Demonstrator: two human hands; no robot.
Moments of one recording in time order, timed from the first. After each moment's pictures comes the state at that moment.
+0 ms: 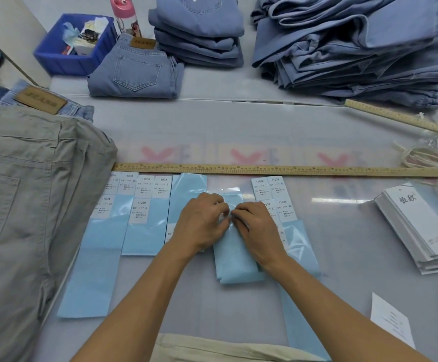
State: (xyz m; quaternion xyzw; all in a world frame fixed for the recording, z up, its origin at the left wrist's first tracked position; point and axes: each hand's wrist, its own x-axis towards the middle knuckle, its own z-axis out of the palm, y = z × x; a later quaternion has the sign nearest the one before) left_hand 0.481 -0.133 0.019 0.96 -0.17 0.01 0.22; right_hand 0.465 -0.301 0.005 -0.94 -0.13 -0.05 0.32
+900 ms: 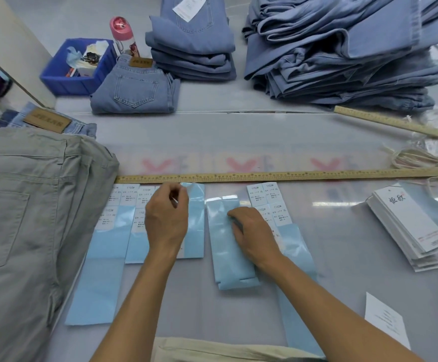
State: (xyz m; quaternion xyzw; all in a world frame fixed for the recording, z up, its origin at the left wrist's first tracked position) left_hand 0.472 -0.110 0.071 0.86 0.17 0.16 0.45; right_hand 0.468 -0.300 0.019 -0.94 -0.10 0.04 0.32
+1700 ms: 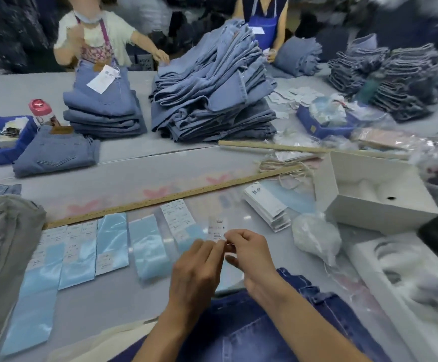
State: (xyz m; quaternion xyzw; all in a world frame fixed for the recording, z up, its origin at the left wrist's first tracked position) left_hand 0.297 -0.292 0.160 0.86 -0.33 0.32 0.23; right_hand 0.290 -0.417 0.206 -0.60 0.32 0.01 0.73
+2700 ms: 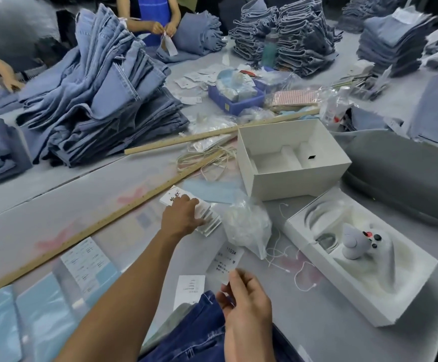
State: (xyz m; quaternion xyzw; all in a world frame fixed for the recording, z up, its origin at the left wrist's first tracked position) left_hand 0.466 -0.542 0.091 0.93 -0.35 -0.10 0.07; right_hand 0.209 -0.524 0.166 -0.28 0.46 -0.27 0.80
